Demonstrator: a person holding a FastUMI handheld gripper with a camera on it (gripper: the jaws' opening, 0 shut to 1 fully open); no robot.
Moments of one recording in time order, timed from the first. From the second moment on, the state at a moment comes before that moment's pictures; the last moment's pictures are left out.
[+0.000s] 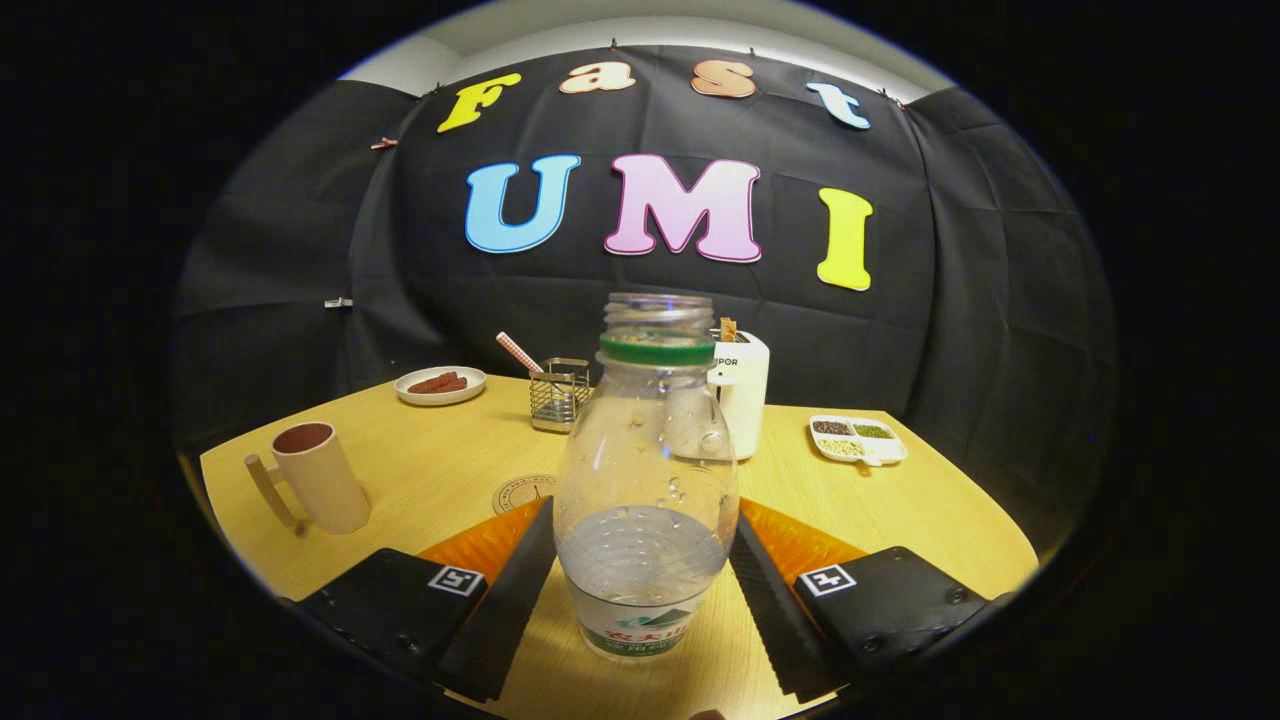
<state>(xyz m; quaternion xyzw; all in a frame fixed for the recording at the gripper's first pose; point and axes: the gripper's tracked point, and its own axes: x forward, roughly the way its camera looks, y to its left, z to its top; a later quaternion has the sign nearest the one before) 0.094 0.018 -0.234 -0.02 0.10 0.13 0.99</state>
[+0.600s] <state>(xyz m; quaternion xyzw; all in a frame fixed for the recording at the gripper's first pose) 0.091 0.015 -0.240 0.00 0.09 0.12 0.99</state>
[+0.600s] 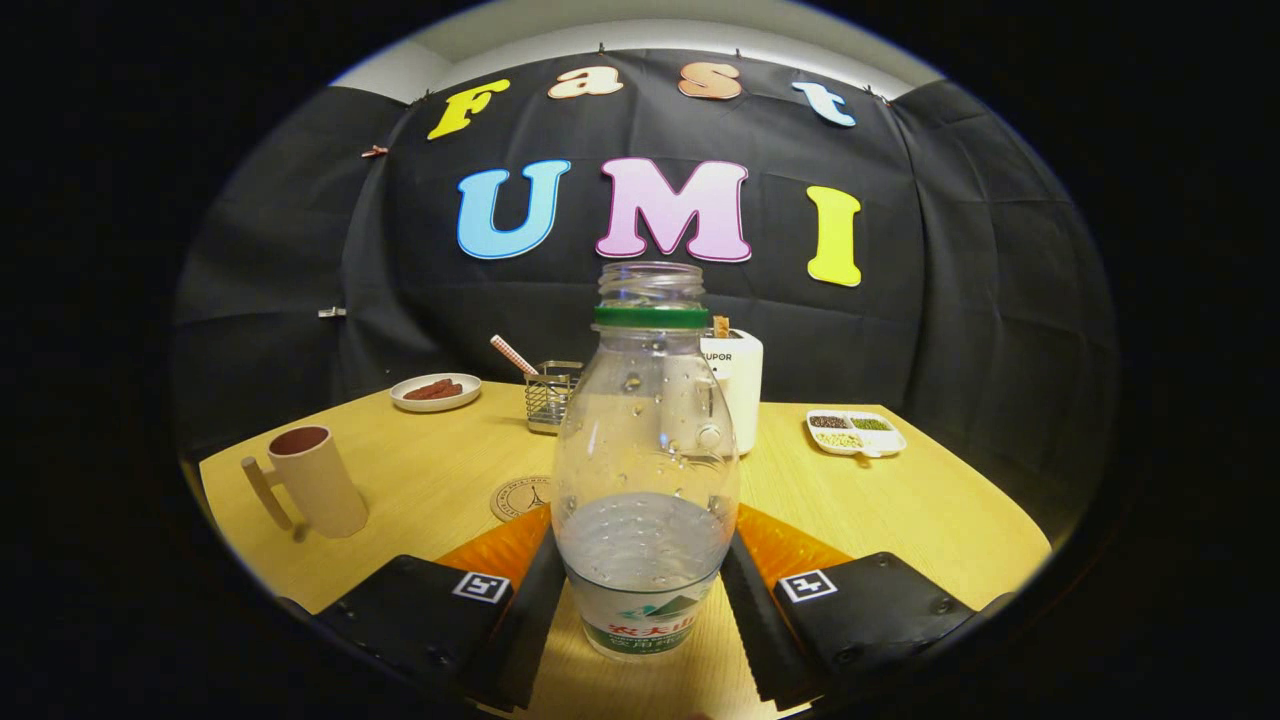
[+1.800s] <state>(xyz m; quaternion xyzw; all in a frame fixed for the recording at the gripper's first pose) 0.094 0.120 -0.198 -0.21 0.06 0.24 0.94</state>
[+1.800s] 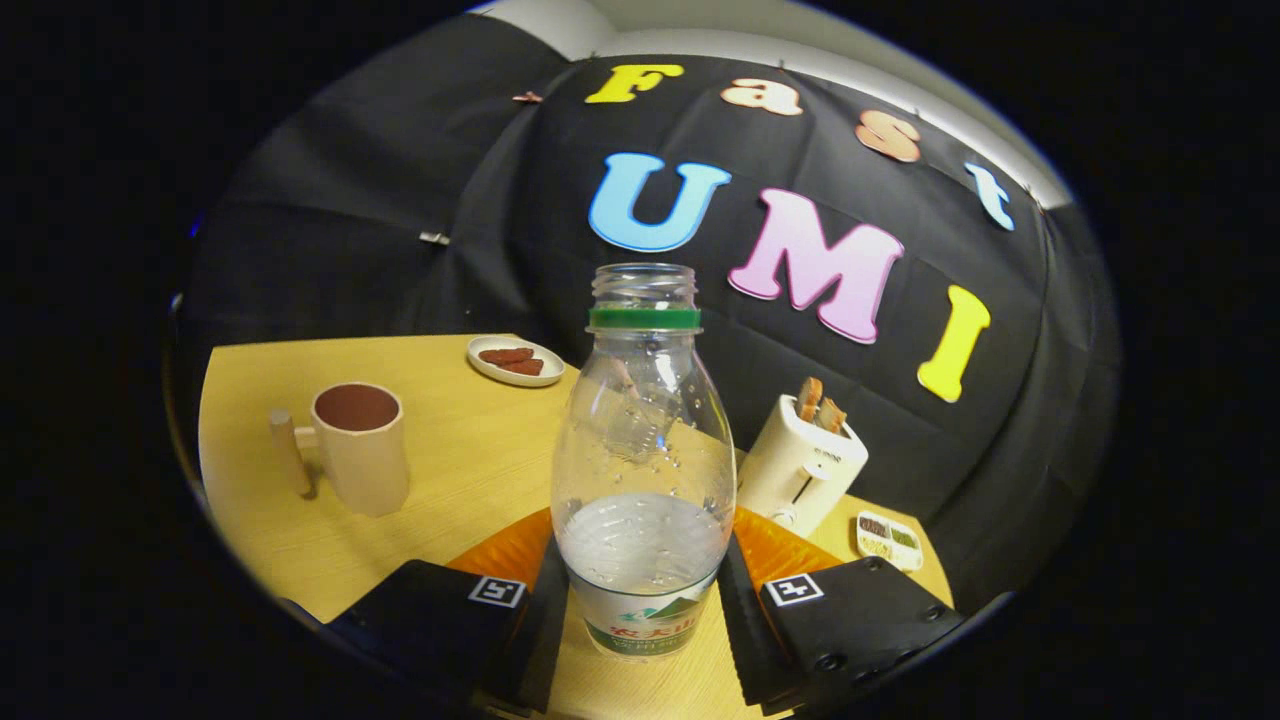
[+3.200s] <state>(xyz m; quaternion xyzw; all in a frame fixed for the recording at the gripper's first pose) 0.112 0.222 -0.220 -0.60 -0.02 0.29 0.74</state>
